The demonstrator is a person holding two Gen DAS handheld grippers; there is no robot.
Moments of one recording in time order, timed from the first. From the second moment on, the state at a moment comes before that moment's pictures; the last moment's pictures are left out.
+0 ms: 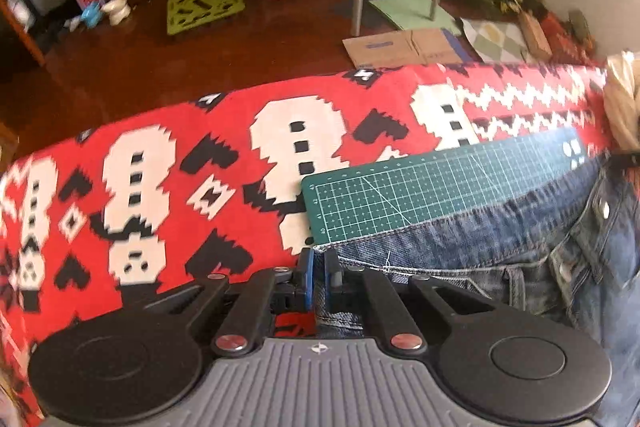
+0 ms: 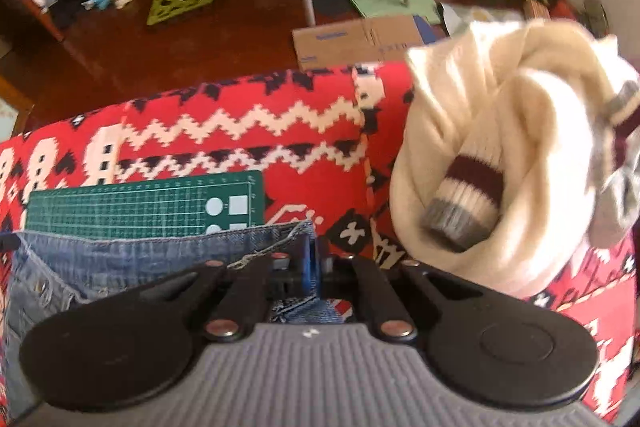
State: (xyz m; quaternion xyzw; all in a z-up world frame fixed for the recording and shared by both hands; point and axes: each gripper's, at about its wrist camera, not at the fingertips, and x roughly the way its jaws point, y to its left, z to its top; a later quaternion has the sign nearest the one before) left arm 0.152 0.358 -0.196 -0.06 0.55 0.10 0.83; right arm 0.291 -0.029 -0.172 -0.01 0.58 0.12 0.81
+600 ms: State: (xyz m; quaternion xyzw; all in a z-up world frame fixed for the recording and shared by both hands) left arm 0.097 0.312 -0.145 -0.10 0.51 0.10 0.85; right arm 0.229 -0.041 -0.138 -0.02 0.54 0.15 0.83
